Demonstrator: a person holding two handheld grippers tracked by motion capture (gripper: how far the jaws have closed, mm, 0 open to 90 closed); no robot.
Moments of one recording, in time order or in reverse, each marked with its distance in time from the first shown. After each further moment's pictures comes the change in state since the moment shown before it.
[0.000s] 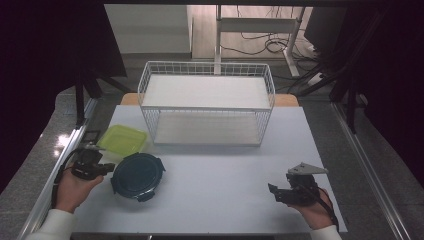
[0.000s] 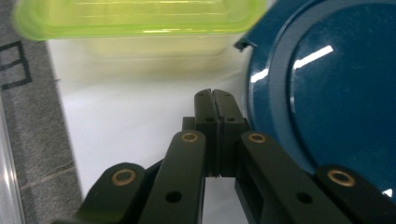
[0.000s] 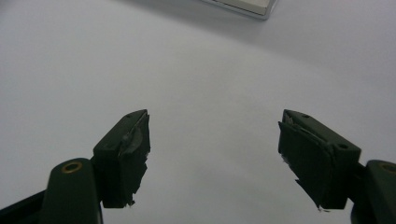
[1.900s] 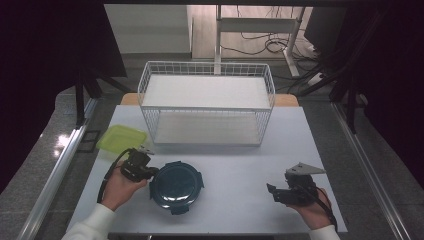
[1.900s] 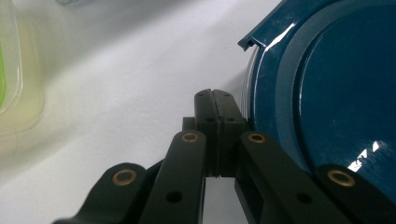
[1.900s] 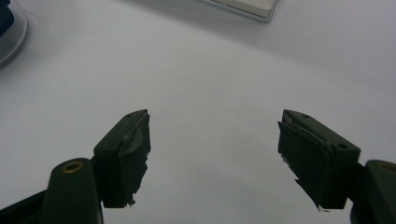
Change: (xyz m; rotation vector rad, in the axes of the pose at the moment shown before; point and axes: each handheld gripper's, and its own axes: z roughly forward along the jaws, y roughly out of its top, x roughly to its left) left arm -0.101 0.035 0.031 0.035 -0.152 0.179; right arm 0.004 0.002 0.001 -0.001 -0.006 -0.018
